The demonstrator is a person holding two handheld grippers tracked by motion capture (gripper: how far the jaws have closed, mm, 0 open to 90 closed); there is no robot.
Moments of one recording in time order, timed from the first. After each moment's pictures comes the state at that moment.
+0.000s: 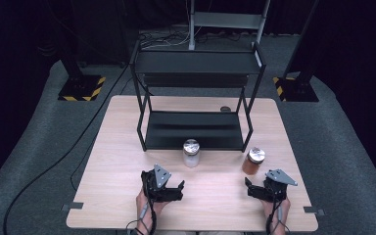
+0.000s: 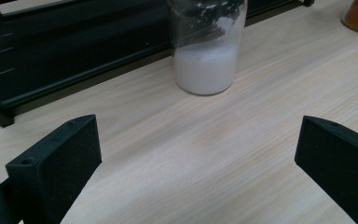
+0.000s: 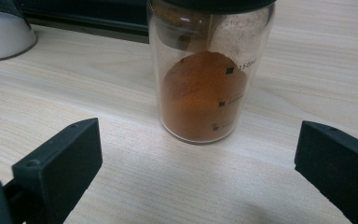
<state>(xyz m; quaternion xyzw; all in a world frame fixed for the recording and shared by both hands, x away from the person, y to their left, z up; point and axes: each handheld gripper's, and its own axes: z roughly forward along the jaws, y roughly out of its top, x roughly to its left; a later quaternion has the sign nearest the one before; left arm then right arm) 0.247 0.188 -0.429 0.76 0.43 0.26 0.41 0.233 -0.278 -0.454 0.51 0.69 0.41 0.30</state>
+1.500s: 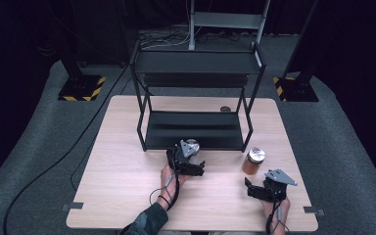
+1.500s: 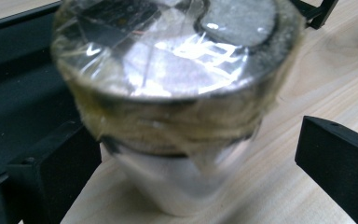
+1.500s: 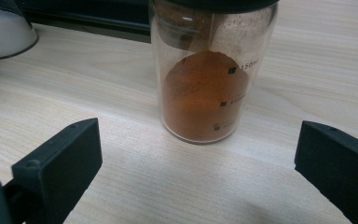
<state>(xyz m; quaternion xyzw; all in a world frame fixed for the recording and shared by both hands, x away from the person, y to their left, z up) 0.344 0.137 -0.428 0.79 0.40 0.23 0.40 0.233 -0.278 -0.453 0.51 0.70 0.40 0.30</state>
